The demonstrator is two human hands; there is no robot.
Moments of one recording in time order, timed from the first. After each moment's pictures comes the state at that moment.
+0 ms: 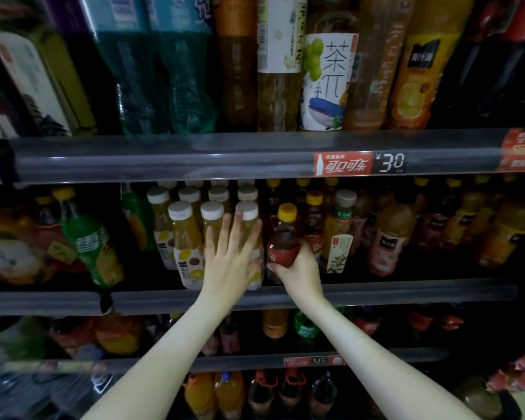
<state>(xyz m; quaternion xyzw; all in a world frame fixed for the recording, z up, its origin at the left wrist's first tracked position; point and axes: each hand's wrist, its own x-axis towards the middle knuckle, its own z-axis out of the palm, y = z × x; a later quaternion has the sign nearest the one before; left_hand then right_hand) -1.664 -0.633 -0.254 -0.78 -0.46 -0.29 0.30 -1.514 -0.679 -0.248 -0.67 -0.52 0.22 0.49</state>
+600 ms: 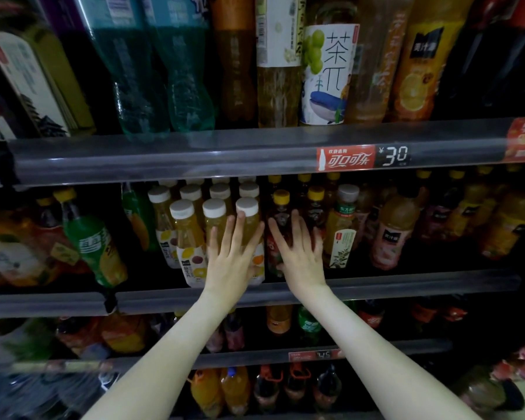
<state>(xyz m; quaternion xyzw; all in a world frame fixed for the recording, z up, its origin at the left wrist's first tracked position) -1.671 -0.631 -0.259 -0.80 -0.45 -0.25 0.29 -1.509 -0.659 -0.266 -0.67 -0.67 -0.25 0.21</state>
